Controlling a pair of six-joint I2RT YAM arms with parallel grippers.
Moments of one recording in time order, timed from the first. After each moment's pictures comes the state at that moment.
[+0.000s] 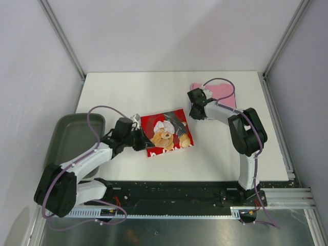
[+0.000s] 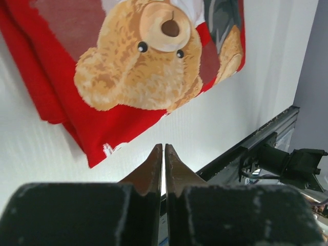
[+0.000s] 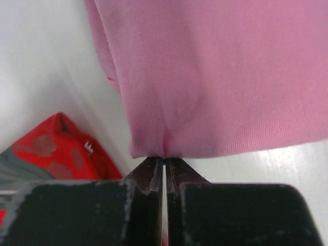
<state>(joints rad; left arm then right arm) -0.45 1.19 0.58 -0.17 0.39 -0.75 0.46 2.00 1.39 -0.38 0.31 0.74</state>
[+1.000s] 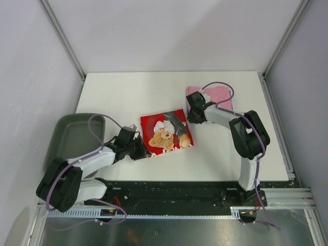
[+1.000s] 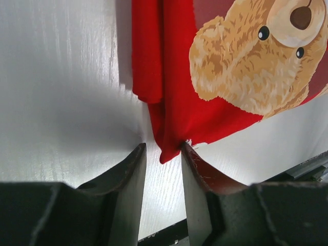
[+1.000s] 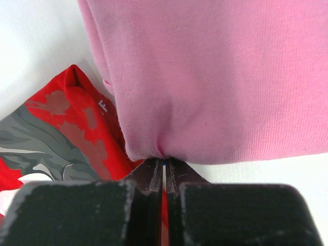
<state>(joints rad) -0.48 1.22 0.43 -0.16 0.20 -0.83 0.52 1.95 1.31 -0.35 0.23 0.80</state>
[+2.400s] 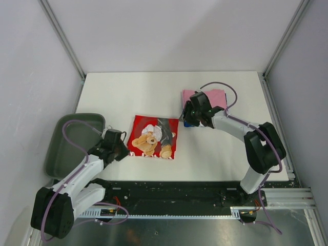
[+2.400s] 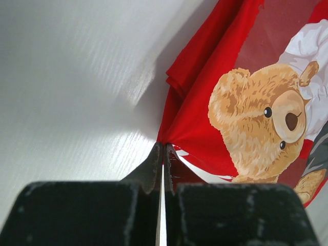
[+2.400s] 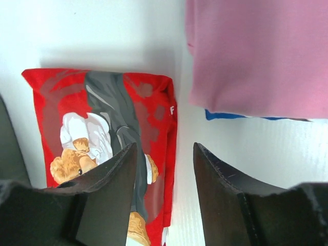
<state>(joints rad) -0.31 0.94 0.42 -0.45 -0.10 -0.88 0.56 1.71 1.17 -0.28 0.02 0.78</state>
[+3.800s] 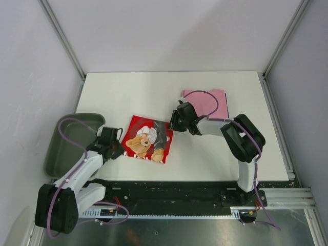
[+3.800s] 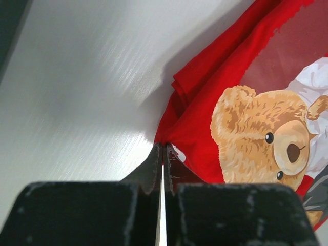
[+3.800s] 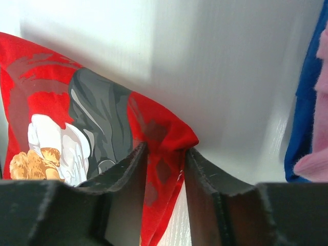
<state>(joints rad) -0.21 1.00 0.46 -0.50 -0.16 -0.83 0.66 1.95 1.12 0.10 -0.07 0.73</state>
